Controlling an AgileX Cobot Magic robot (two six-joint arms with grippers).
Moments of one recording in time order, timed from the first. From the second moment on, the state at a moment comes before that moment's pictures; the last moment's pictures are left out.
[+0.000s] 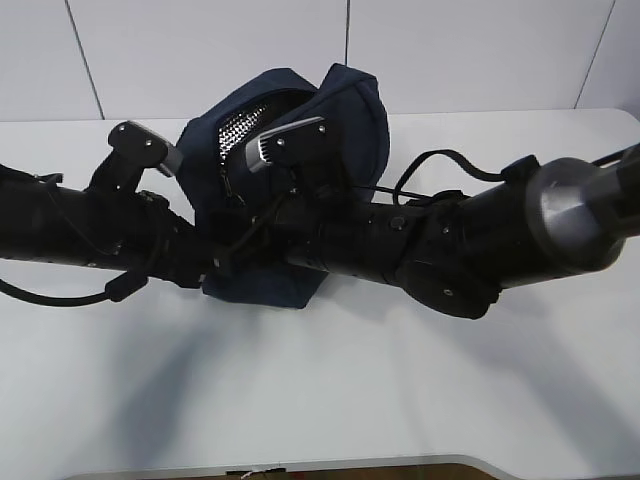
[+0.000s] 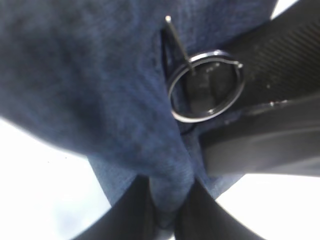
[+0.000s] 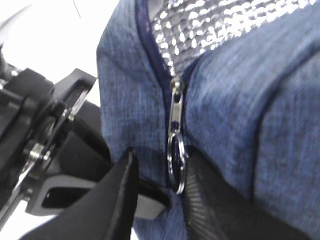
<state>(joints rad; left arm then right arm) -0.34 1.81 -0.85 -1.81 0.44 2.04 0.63 1.99 -1.06 -0.43 -0.54 0.46</state>
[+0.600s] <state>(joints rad) -0.34 1.81 -0.85 -1.81 0.45 2.04 0.63 1.99 -1.06 -0.34 -0.55 0.38</state>
